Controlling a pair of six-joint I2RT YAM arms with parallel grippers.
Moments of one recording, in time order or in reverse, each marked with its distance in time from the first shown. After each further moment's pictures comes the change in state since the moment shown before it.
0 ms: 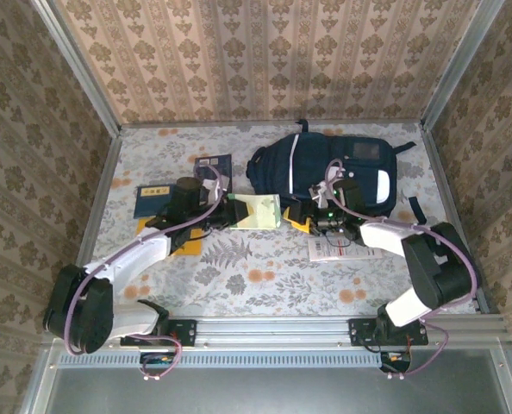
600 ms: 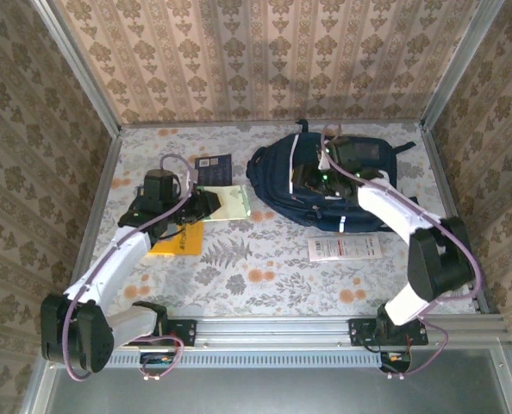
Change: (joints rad) left arm 0.208 -0.128 0.113 -0.402 -0.087 0.164; right arm 0.009 0.131 0.554 -0.576 0.497 -0.217
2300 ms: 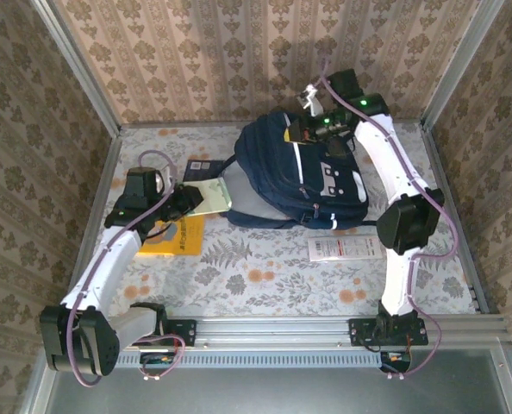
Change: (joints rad) left arm 0.125 -0.014 0.039 -0.080 -0.066 0.008; right arm -0.109 0.373 0.955 -0.698 -0.531 -0.391
